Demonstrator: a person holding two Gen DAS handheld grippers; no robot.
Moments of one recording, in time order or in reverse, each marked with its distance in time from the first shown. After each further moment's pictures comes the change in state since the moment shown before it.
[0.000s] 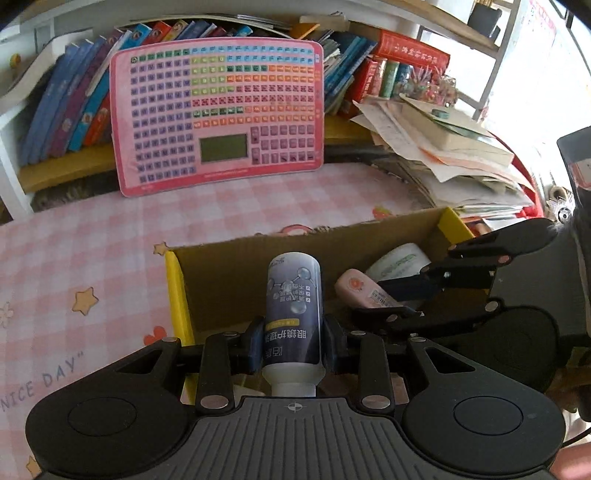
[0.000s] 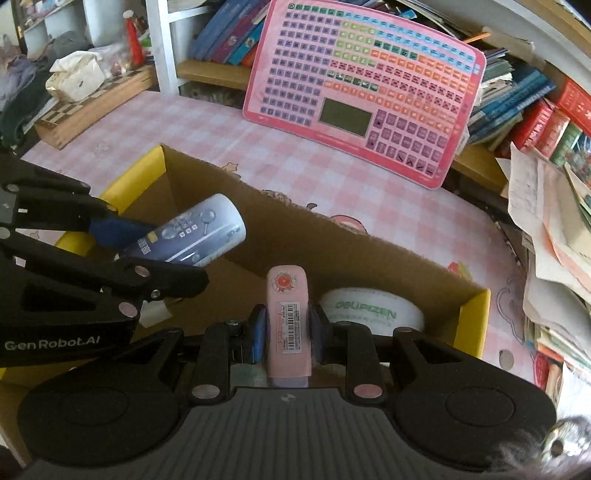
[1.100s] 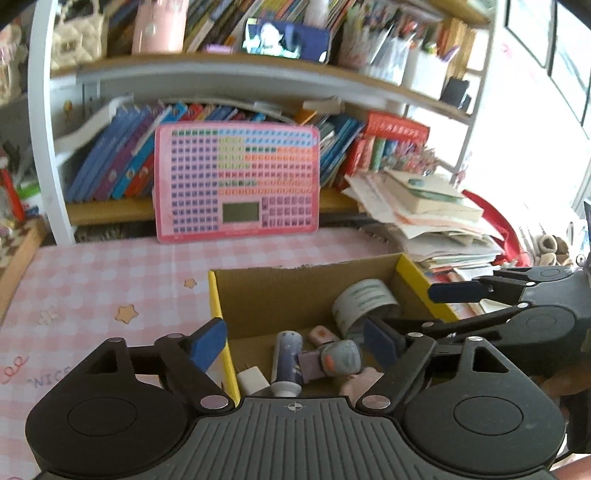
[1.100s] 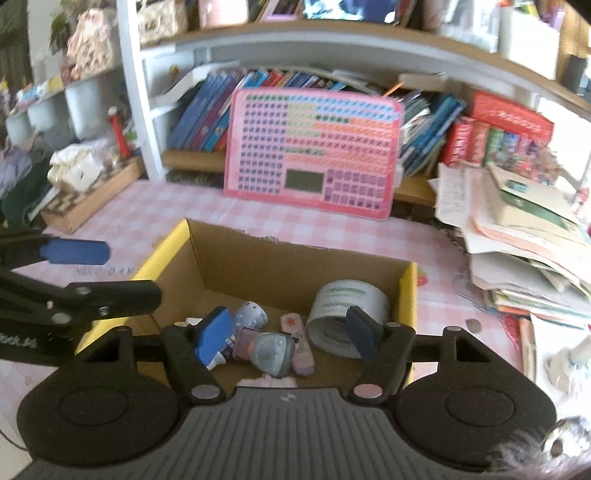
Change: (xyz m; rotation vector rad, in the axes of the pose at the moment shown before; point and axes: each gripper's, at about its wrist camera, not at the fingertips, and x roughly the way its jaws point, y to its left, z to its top) left arm -0.109 -0.012 -0.047 -0.002 -0.270 0.031; right arm -0.111 0.017 -0.048 0.213 -0.263 -0.072
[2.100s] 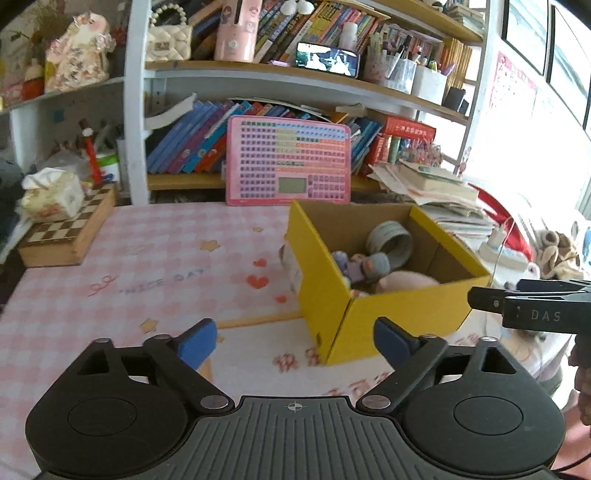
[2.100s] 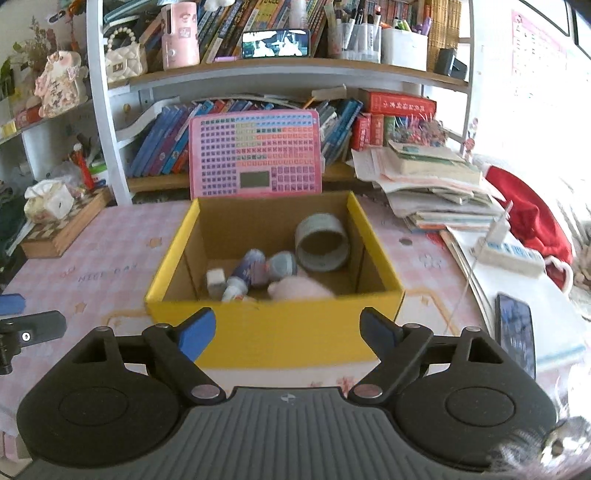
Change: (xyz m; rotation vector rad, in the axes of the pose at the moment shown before) left arm -0.142 0.054 -0.111 -0.025 -0.020 0.073; right arm -0.117 0.112 -0.103 0.203 -0.089 -0.269
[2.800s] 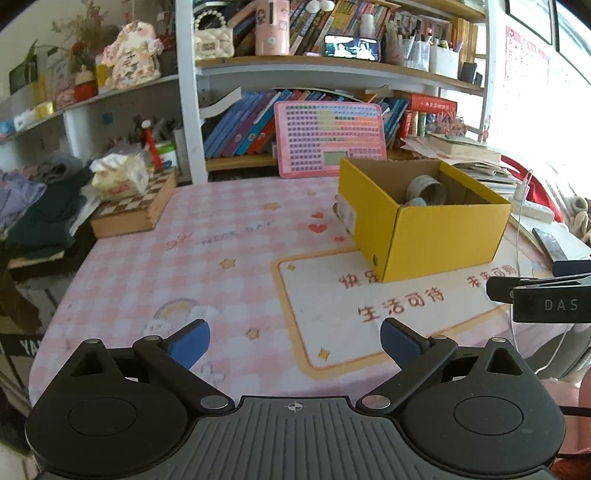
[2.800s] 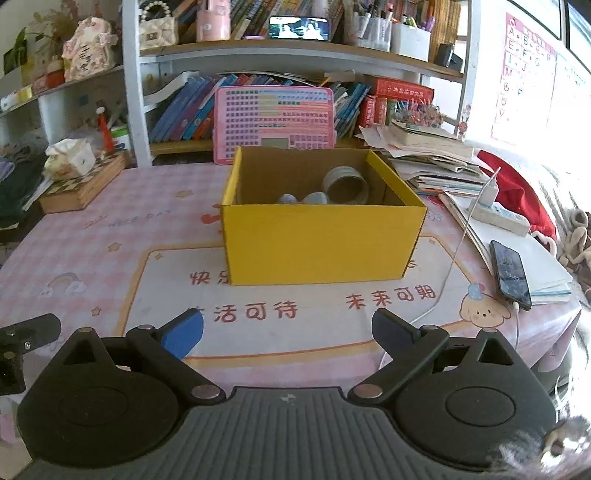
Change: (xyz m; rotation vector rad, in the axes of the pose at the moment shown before) left arm -0.073 0.028 -0.076 0.047 0.030 0.130; right arm -0.055 0.073 -0.073 -0.031 0.024 -0.040
